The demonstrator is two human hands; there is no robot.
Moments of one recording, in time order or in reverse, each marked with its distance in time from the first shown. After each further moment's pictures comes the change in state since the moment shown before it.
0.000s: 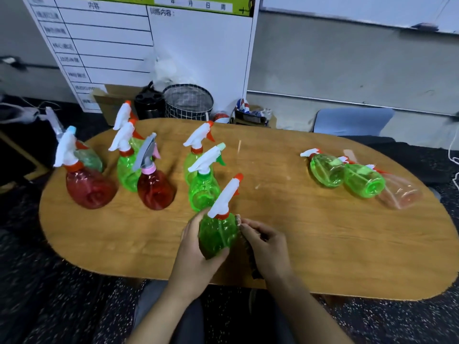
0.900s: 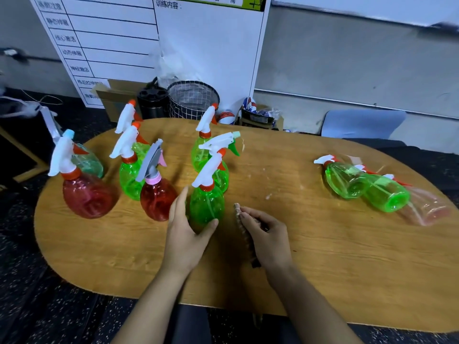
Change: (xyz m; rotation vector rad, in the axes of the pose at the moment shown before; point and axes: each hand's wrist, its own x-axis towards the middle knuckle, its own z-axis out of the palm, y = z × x) left_hand 0.081 -0.029 -0.023 0.042 0.173 -0.027; right_hand 0.051 -0.013 0.027 -0.025 -0.007 -0.037
